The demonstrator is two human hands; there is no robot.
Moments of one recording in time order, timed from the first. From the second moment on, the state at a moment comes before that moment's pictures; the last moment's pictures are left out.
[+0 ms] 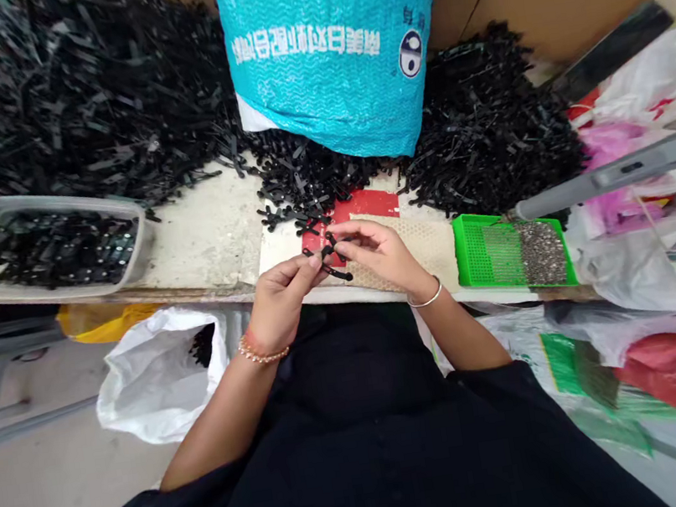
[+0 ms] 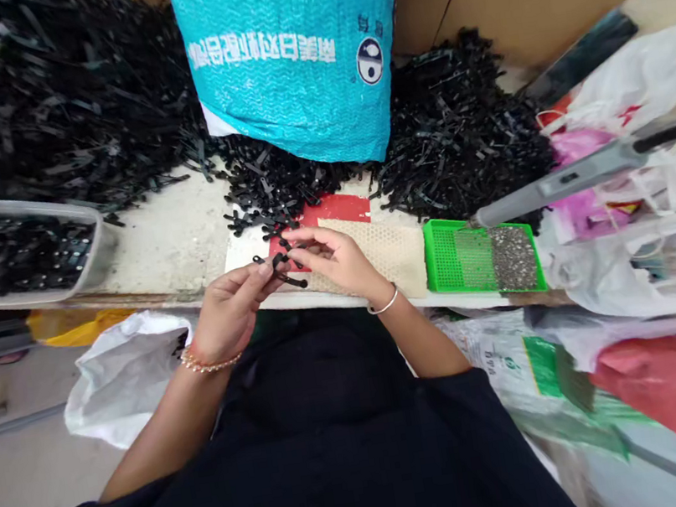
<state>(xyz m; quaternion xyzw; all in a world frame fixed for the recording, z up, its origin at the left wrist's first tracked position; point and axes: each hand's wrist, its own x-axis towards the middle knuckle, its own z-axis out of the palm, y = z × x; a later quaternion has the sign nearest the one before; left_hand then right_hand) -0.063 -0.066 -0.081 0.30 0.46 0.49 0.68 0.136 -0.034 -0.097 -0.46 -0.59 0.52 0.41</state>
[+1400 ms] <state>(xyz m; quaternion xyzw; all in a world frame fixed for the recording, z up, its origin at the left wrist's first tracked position) -0.048 -0.068 -0.081 0.49 0.42 0.30 0.70 0.185 -0.050 -0.096 -0.43 -0.43 0.67 0.42</state>
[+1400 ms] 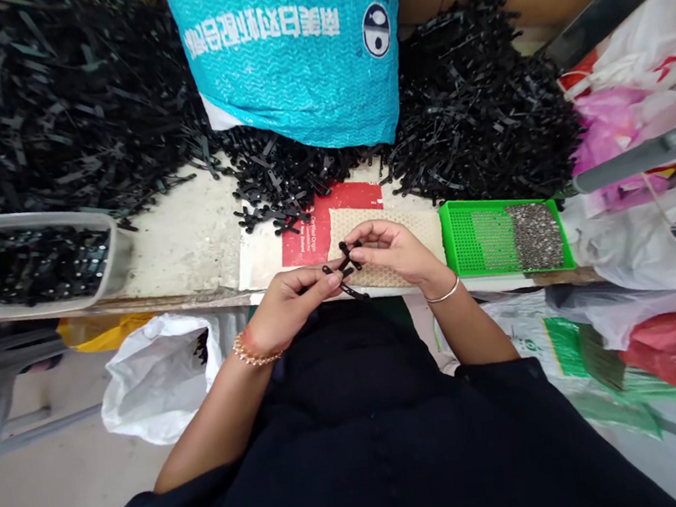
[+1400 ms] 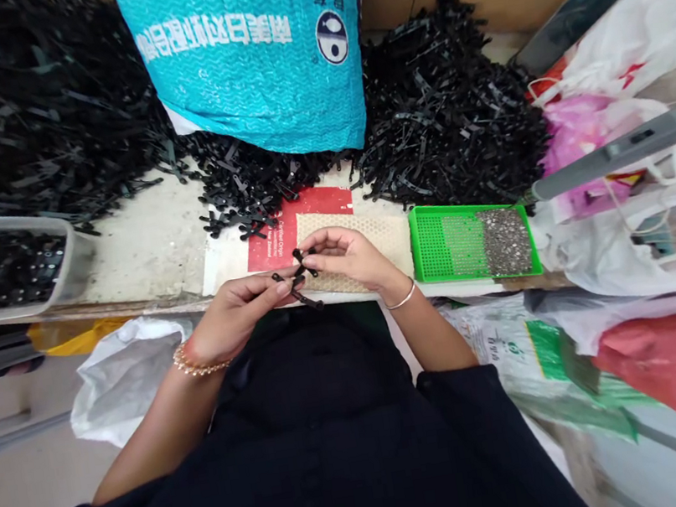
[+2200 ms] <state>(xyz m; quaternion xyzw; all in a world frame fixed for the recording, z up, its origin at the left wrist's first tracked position) -0.039 -0.059 -0.073 0.35 0.37 0.18 0.84 0.177 -0.048 -0.091 -0.38 -0.38 0.74 0.40</state>
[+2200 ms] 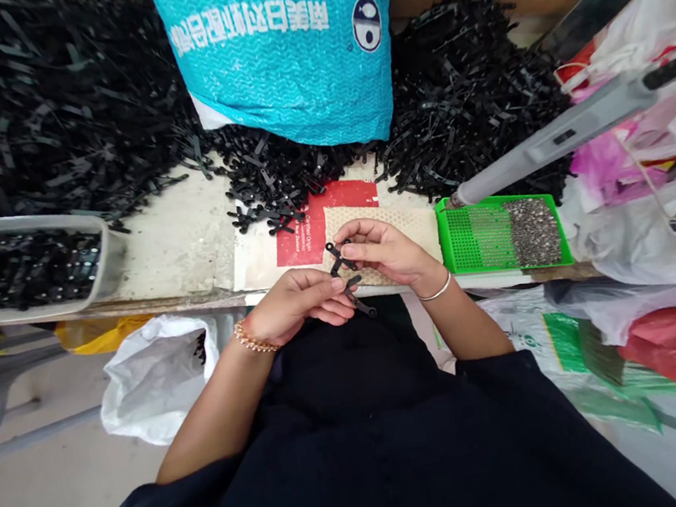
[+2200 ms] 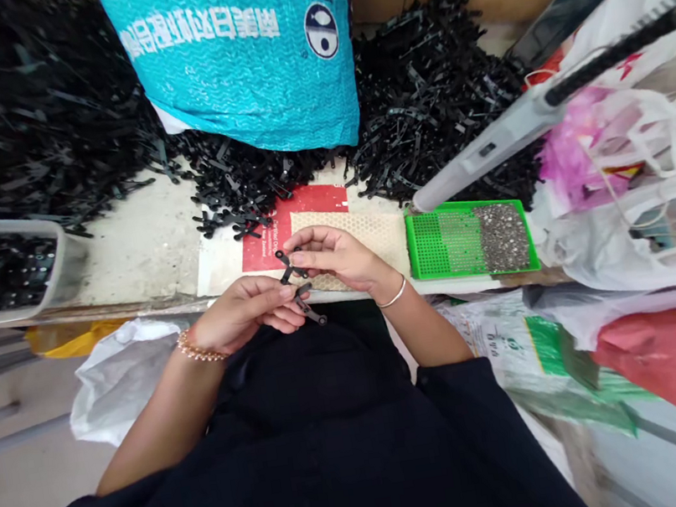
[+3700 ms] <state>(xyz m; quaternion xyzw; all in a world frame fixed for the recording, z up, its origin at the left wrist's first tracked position) 0.030 -0.056 -0.094 0.21 0.44 0.35 0.80 0.180 -0.114 -0.118 -0.56 -0.60 0.26 0.51</state>
